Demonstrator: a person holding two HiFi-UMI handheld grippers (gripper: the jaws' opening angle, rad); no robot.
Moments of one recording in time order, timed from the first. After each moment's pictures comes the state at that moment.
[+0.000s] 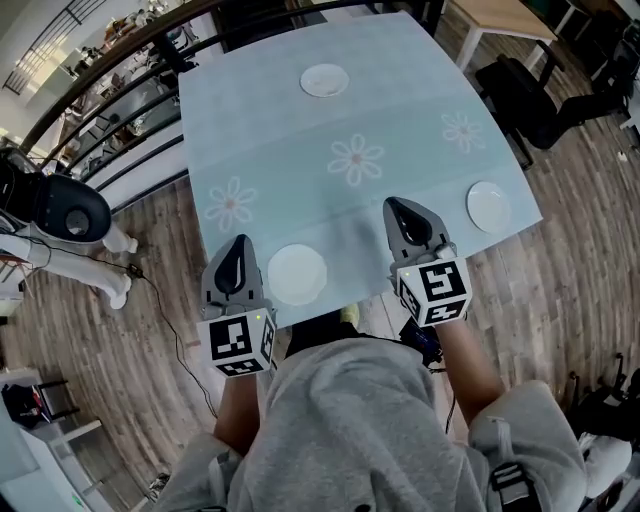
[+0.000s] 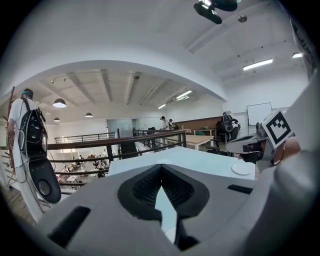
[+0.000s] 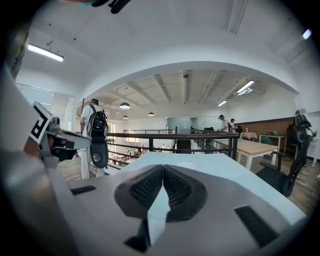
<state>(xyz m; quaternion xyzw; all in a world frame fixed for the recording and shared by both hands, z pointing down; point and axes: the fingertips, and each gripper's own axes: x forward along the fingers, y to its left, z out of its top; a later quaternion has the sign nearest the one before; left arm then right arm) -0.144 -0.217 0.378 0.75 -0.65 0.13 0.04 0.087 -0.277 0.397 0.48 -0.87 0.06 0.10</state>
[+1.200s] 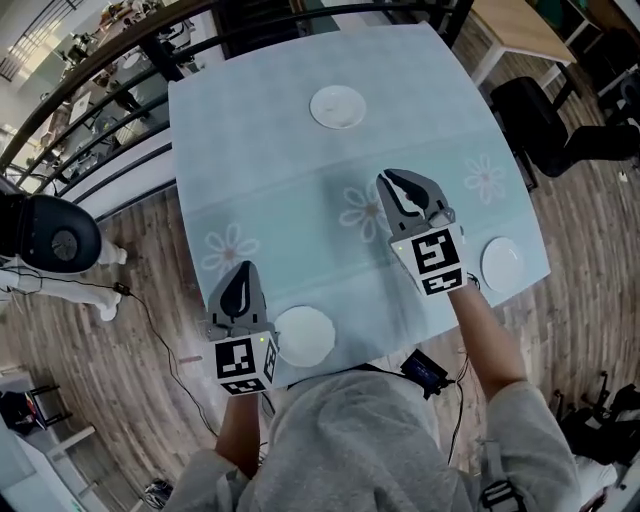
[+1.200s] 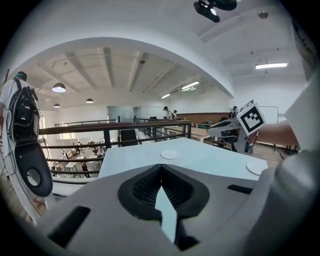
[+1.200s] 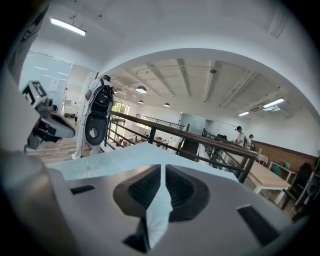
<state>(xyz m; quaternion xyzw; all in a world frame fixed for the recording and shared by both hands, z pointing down) -0.182 -0.339 0.436 0.74 -0.65 0.15 0.11 0.026 -0.484 0.407 0.40 -0.89 -0.05 0.21</state>
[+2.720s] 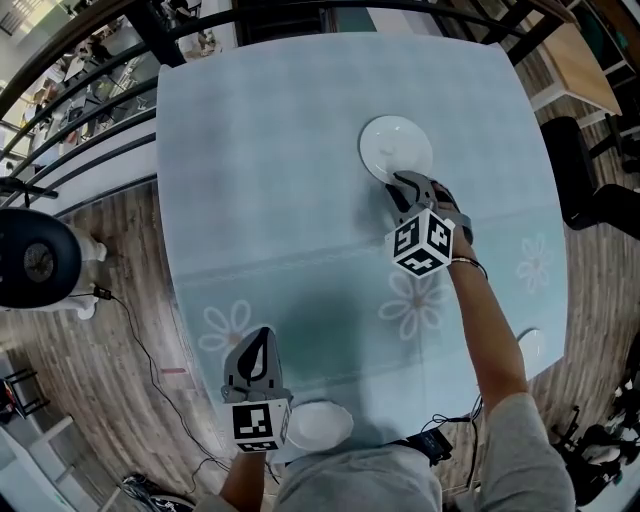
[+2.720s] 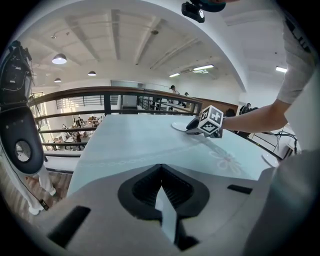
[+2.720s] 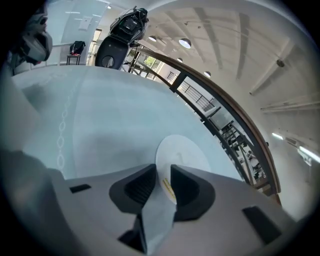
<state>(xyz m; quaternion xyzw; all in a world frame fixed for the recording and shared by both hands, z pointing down) -0.231 -0.410 0.577 0.71 -0.63 0.20 0.24 -0.054 -0.701 0.627 0.27 -0.81 -0.18 0.49</state>
